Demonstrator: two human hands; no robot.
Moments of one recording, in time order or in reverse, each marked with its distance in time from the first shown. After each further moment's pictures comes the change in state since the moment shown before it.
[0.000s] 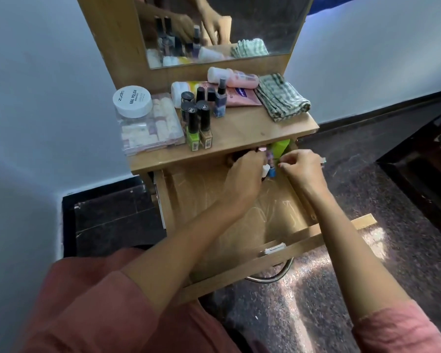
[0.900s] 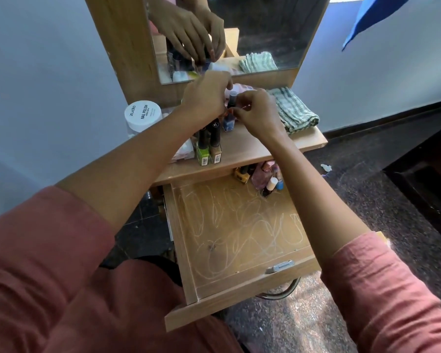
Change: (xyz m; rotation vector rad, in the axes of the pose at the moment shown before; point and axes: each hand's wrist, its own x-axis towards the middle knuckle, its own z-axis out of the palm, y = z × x) left_hand 0.094 -0.015 -0.133 0.311 0.070 -0.025; right_hand 0.059 -0.133 0.013 0.136 -0.025 -0.387
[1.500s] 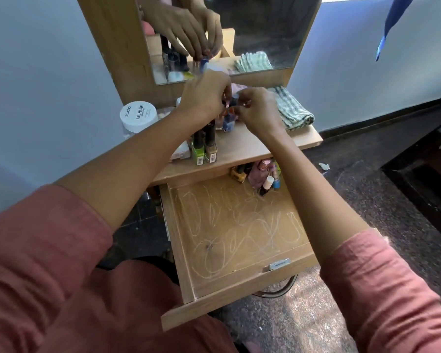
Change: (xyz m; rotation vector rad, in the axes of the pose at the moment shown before) left_hand -0.001 0.005 0.002 0.060 0.052 0.085; right_hand -0.002 0.001 -0.007 -0.057 0.045 -0.002
